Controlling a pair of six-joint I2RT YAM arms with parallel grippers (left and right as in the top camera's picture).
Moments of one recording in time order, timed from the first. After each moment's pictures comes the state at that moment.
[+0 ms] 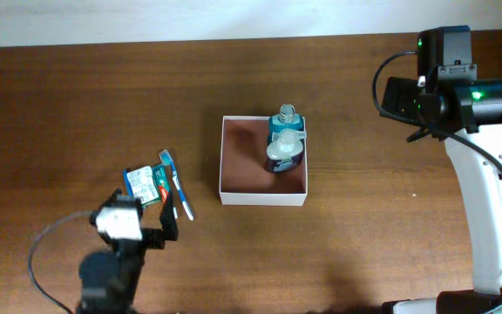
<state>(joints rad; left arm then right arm) -0.07 0.31 0.25 -0.16 0.04 -0.04 0.03 1.57 1.72 -1.18 0.31 0.24</state>
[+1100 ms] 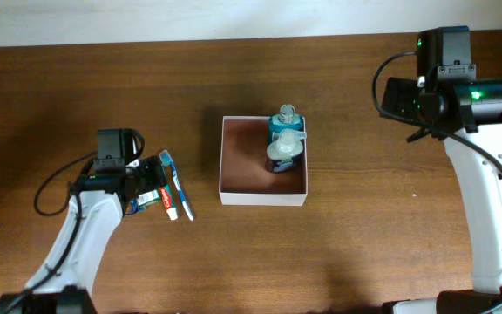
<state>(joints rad) 0.01 1.47 0.88 -0.53 -0.06 -0.28 0.03 1.57 1.72 -1.18 0.31 0.24</state>
